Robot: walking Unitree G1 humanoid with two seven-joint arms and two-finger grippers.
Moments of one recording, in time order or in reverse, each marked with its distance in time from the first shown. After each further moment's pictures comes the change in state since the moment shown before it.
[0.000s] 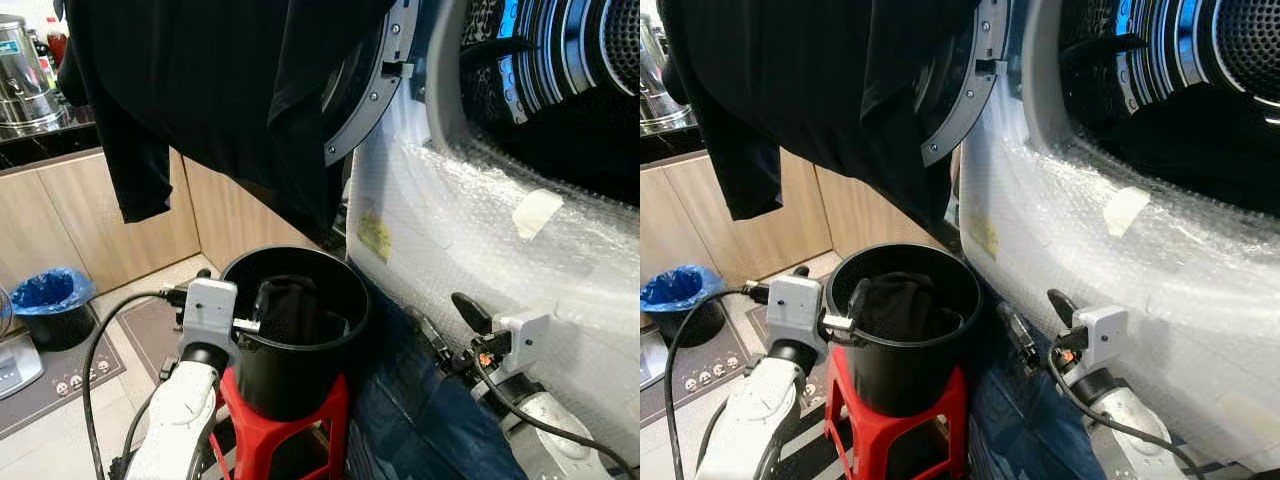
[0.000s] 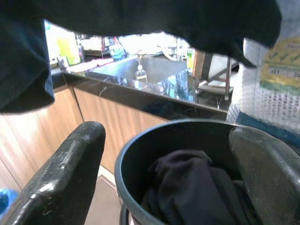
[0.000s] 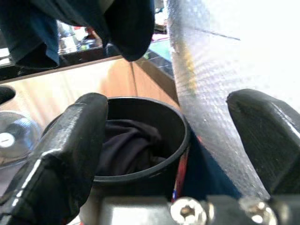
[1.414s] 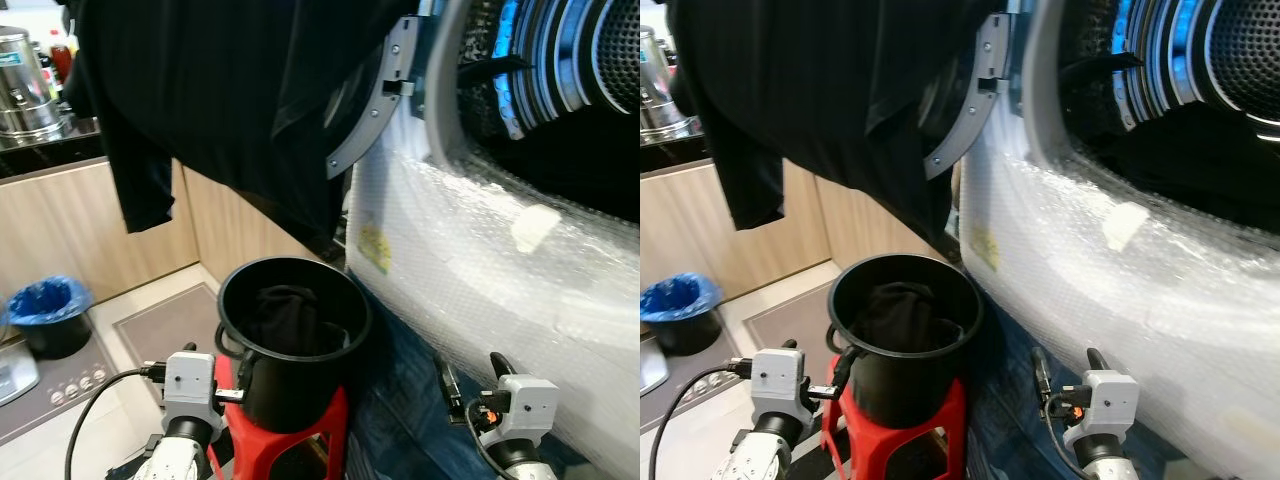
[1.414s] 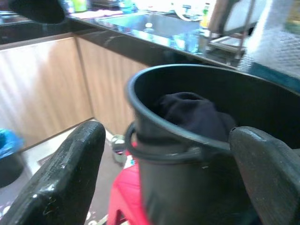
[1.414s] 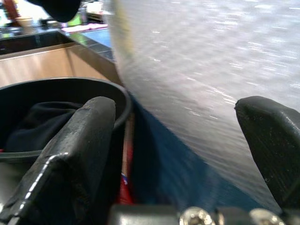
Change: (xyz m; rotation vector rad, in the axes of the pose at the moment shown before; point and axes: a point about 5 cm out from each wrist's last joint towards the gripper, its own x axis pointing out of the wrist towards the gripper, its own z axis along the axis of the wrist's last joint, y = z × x) left arm -0.045 0.005 -0.053 -0.097 0.157 0.022; right arm -0.037 -0.007 -0.056 -0.060 0.054 -0.355
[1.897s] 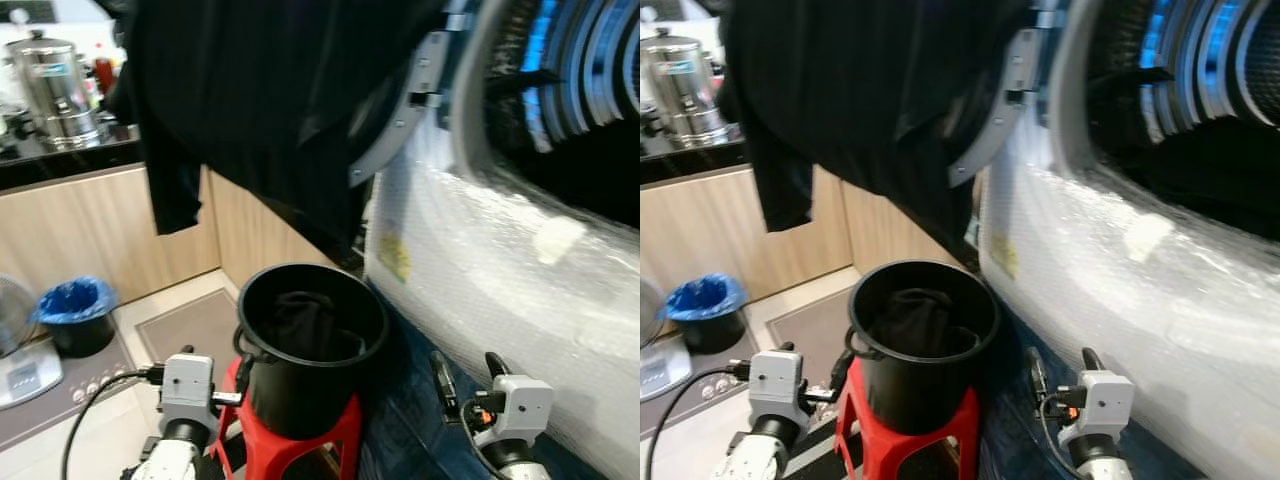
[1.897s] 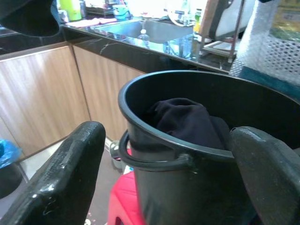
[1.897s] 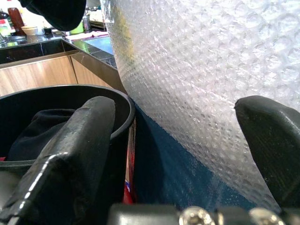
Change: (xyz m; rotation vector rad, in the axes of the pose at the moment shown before) left arm -0.001 -0.007 -0.001 0.015 0.001 -0.042; right arm 0.000 0.000 -0.002 0.009 -0.007 -0.004
